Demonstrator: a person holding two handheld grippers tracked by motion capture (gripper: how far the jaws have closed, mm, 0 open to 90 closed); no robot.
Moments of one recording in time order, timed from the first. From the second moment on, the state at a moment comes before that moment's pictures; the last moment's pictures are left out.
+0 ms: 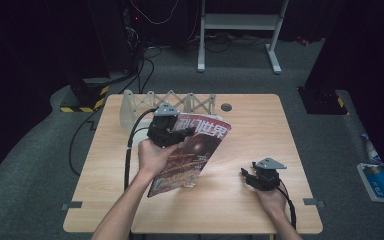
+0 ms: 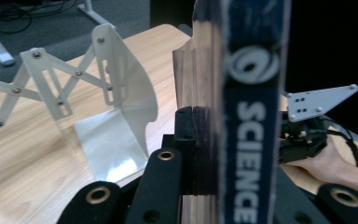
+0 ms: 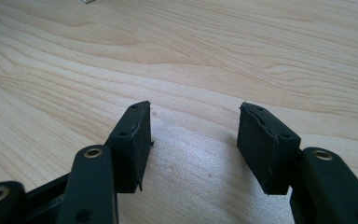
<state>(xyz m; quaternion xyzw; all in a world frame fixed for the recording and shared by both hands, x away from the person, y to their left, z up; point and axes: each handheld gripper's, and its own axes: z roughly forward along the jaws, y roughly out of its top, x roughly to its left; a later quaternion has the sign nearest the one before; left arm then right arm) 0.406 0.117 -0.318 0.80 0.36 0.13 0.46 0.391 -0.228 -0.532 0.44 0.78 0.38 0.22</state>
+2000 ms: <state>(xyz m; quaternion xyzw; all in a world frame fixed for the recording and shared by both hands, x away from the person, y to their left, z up) 0.439 0.167 -0.278 0.81 0.43 0.14 0.36 0.391 -0.228 -0.531 0.44 0.78 0.38 0.22</state>
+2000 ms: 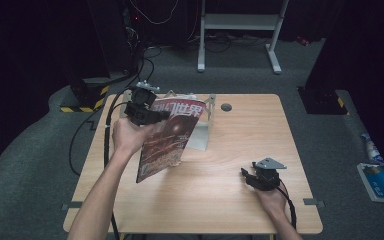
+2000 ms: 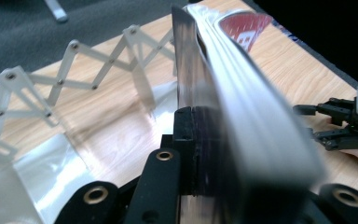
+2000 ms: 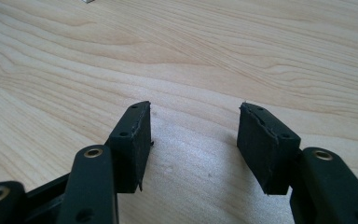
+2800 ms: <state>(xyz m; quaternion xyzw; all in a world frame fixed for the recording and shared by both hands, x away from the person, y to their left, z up) 0.443 0.201 -0.272 0.80 0.47 0.15 0.34 0.390 -0.228 -0.531 0.44 0.78 0.38 0.22</state>
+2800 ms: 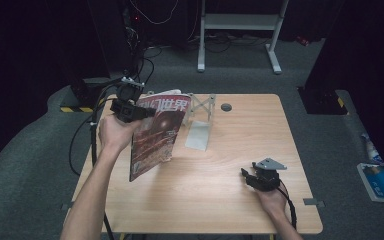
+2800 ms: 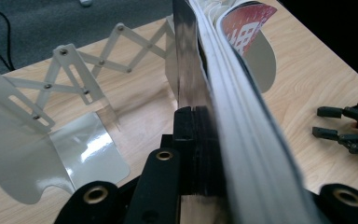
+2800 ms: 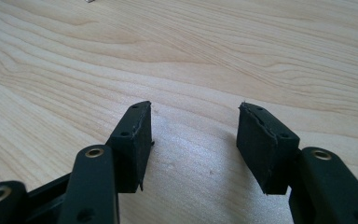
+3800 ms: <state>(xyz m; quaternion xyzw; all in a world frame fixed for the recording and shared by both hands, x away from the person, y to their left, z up) 0.425 0.256 -0.272 0.71 0.55 0.17 0.41 0.389 -0.229 -0.532 0.44 0.78 0.38 0.23</state>
